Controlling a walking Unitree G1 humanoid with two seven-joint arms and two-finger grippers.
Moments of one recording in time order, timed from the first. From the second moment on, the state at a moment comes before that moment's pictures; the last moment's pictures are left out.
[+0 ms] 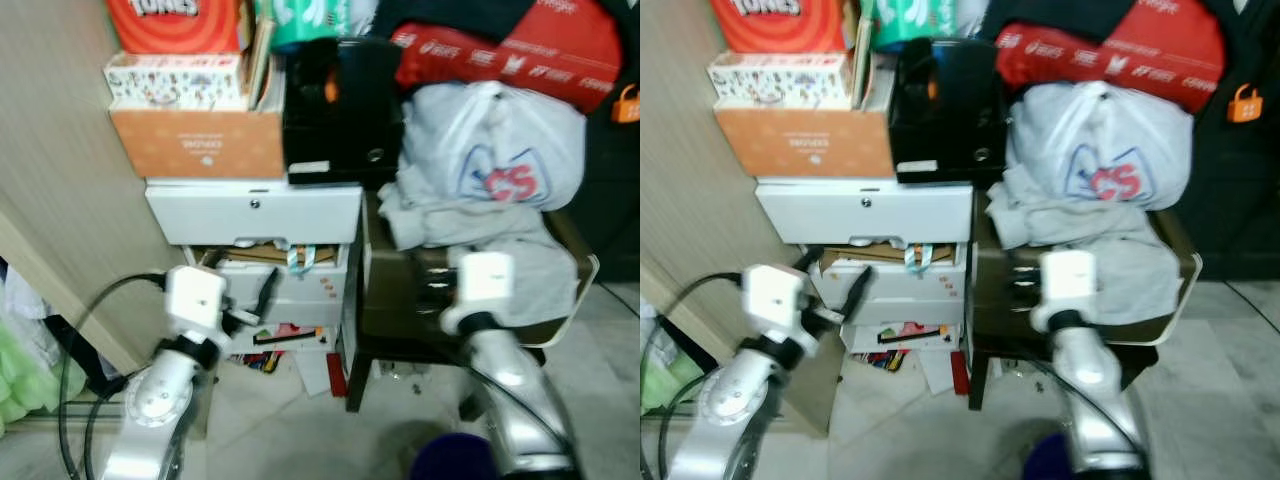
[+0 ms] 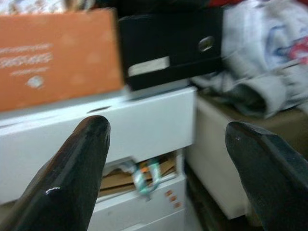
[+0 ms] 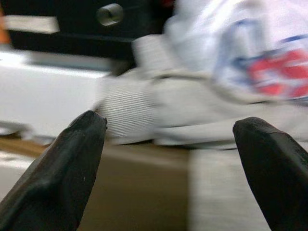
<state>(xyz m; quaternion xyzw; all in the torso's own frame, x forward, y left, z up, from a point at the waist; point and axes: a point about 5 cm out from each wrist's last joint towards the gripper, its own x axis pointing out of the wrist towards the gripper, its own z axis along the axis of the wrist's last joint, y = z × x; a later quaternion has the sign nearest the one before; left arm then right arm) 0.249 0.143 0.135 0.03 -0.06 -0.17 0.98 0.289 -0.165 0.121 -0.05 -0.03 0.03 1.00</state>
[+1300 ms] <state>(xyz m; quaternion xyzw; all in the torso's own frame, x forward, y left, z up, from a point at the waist) 0.251 0.150 0.135 0.03 -0.06 -0.16 0.99 0.291 -0.156 0.122 -0.05 -0.03 0.05 1.00</state>
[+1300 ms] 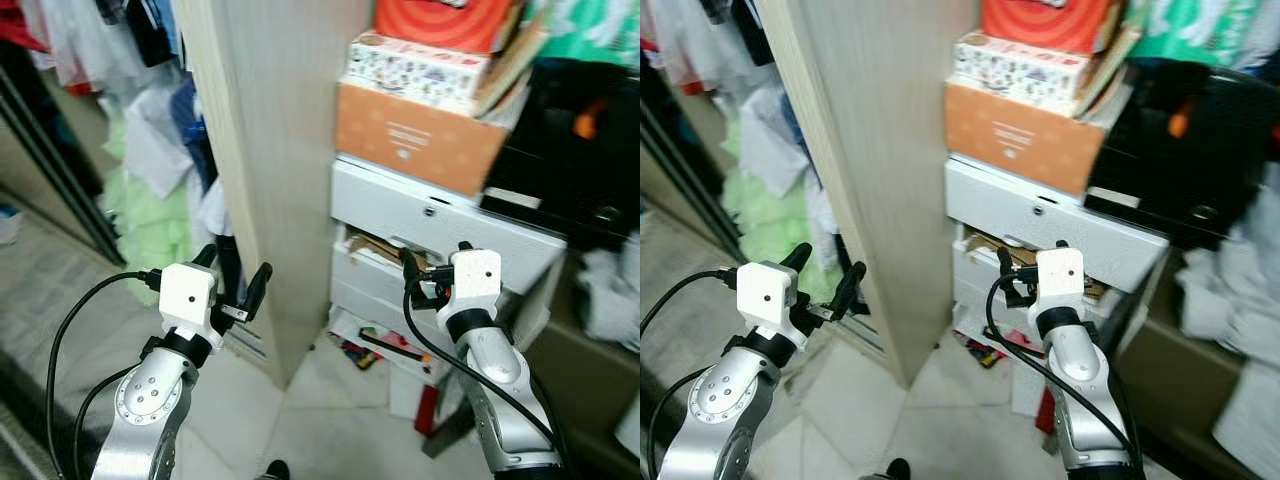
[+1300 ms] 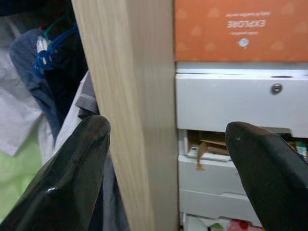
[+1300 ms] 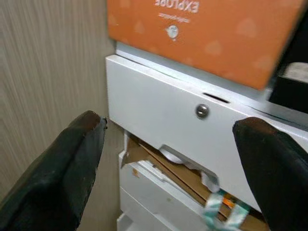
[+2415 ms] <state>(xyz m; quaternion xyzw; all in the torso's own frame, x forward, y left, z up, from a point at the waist) 0.255 0.149 0.135 0.02 -0.07 -0.14 0.99 0.296 -0.157 0.121 -0.06 -0.03 0.05 1.00</state>
